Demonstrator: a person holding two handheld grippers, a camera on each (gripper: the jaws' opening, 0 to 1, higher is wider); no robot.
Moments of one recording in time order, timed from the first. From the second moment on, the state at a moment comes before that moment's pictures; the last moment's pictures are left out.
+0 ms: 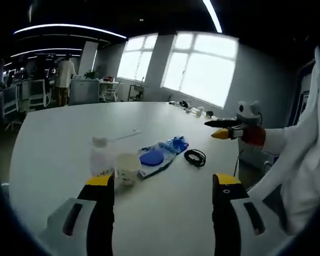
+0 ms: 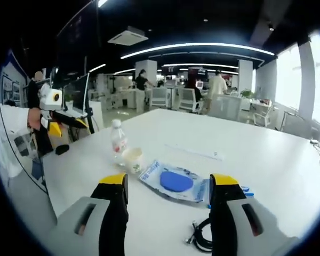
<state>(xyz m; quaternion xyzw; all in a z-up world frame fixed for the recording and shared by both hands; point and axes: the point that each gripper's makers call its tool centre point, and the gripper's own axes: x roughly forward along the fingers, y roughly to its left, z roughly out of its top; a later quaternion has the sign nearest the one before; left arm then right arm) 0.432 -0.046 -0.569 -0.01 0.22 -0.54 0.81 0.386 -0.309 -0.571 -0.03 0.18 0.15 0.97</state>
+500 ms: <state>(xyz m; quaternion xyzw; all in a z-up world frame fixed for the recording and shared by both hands) 0.387 -0.042 -0.580 0.03 0.23 -0.54 0.81 0.319 -0.340 -0.589 -0.02 0.21 0.12 0.97</state>
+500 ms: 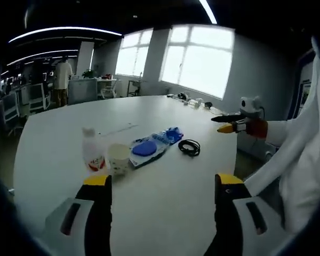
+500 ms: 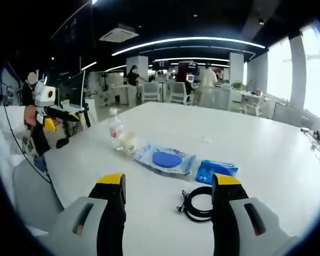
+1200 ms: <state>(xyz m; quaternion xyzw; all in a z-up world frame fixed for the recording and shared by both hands) 0.347 -0.016 -0.621 0.03 0.28 -0.51 0.81 0.261 -0.348 -0.622 0.00 0.26 0.10 0.96</state>
